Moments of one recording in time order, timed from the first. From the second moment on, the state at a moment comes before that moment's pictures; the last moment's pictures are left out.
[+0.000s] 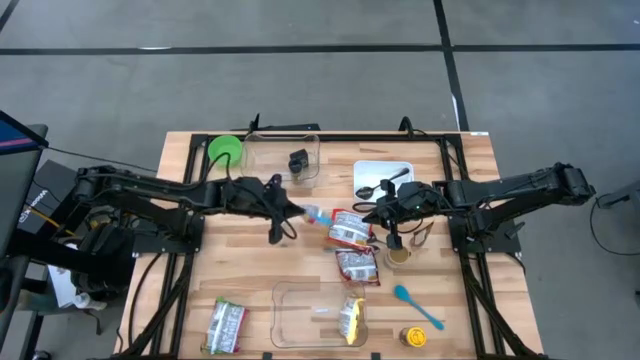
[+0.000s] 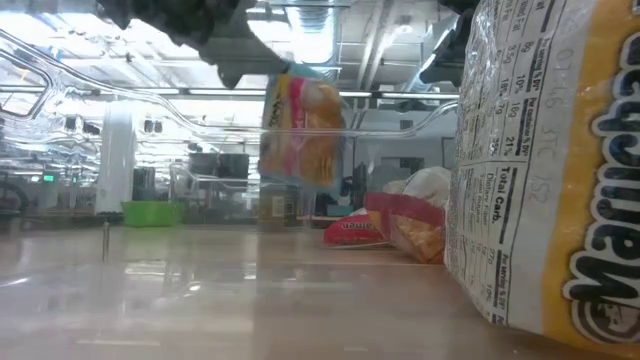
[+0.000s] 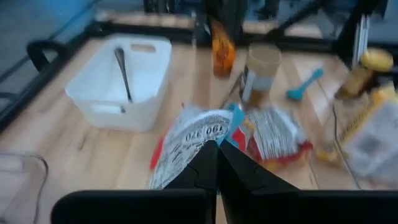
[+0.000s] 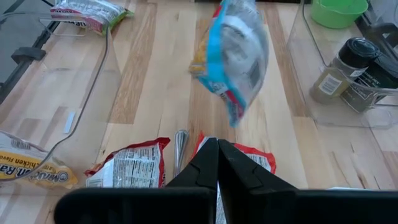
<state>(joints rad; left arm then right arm) -0.01 1.21 0.74 0.06 -0.07 -0.06 0.08 1.12 0.77 -0.25 0.05 -0.01</state>
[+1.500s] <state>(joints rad) -0.03 1.41 0.74 0.48 -0.31 -0.15 0.09 1.13 0.77 -0.02 0.21 0.17</state>
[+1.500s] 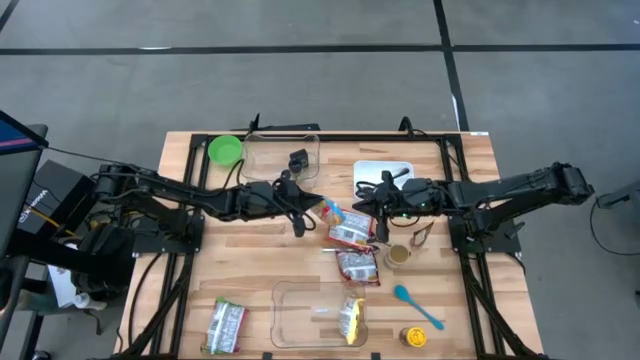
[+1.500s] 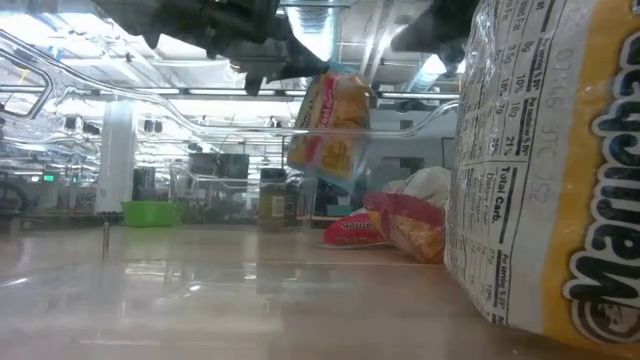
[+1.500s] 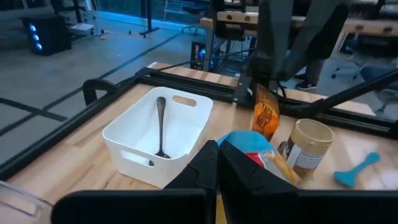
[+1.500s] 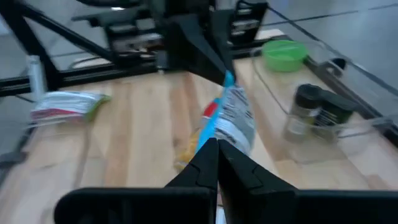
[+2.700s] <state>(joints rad) -0.06 1.41 0.74 0.47 -0.30 -0.22 0.12 1.24 0.78 0.07 0.21 0.18</state>
